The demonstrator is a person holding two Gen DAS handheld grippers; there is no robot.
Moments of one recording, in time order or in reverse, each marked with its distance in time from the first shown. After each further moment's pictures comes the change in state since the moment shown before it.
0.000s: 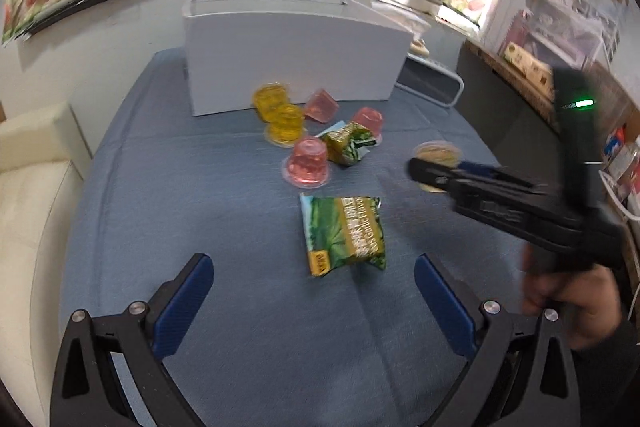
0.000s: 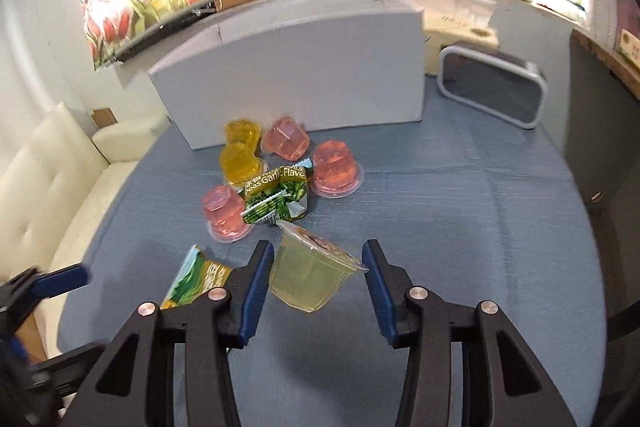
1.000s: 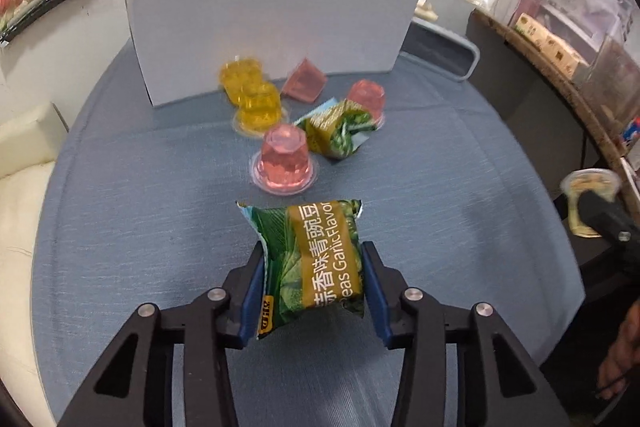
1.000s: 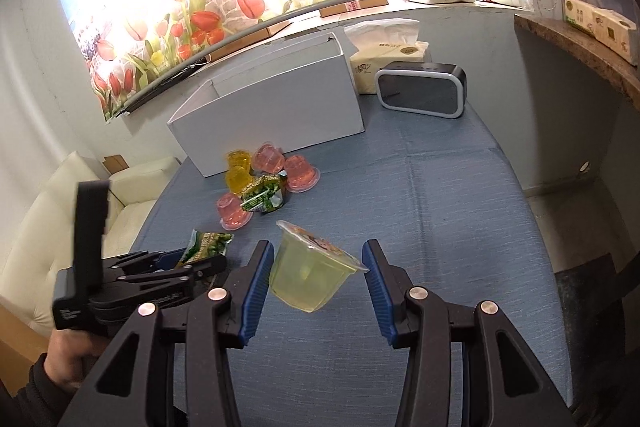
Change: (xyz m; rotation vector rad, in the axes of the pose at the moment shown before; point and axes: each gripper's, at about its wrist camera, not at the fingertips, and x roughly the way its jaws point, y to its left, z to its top) left arm 0.043 -0.016 0.017 0.022 0.079 0.014; right arm -0.089 -0.038 -0.031 0.124 -0.104 0.034
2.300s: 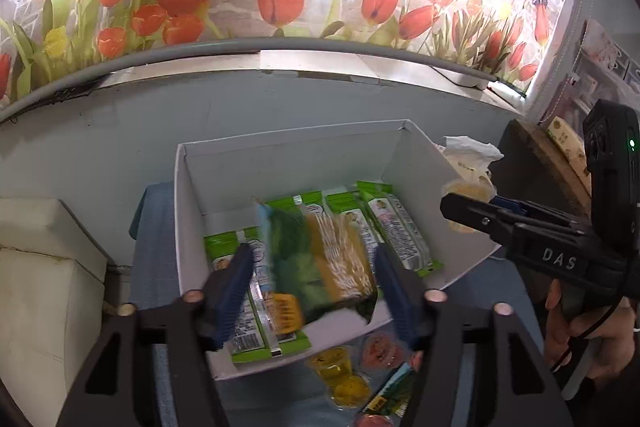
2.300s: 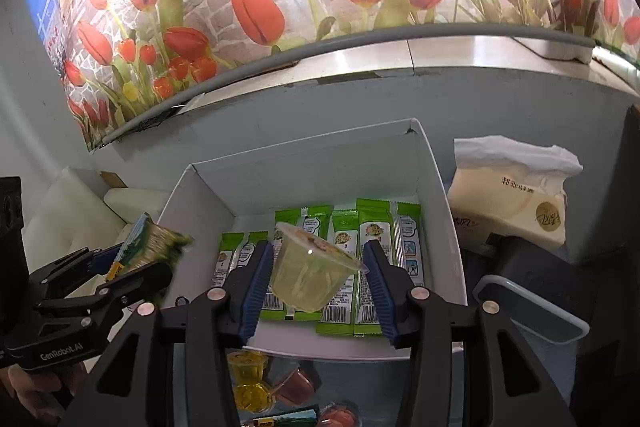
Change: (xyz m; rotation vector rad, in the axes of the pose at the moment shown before) left arm 0.004 0.084 0.237 -0.025 -0.160 0.025; right arm 0.190 0.041 0.240 -0.058 0.096 0.074
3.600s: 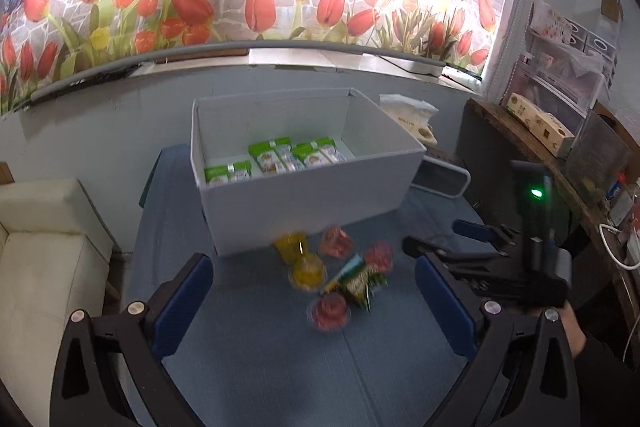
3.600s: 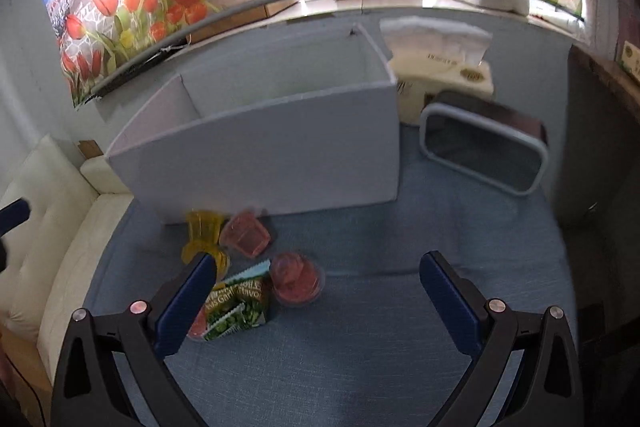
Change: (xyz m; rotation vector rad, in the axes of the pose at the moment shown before) left arm -0.115 -0.041 -0.134 0.035 -0.080 -0.020; right arm -0.040 -0.011 -0.151 -0.026 -0.019 -0.127
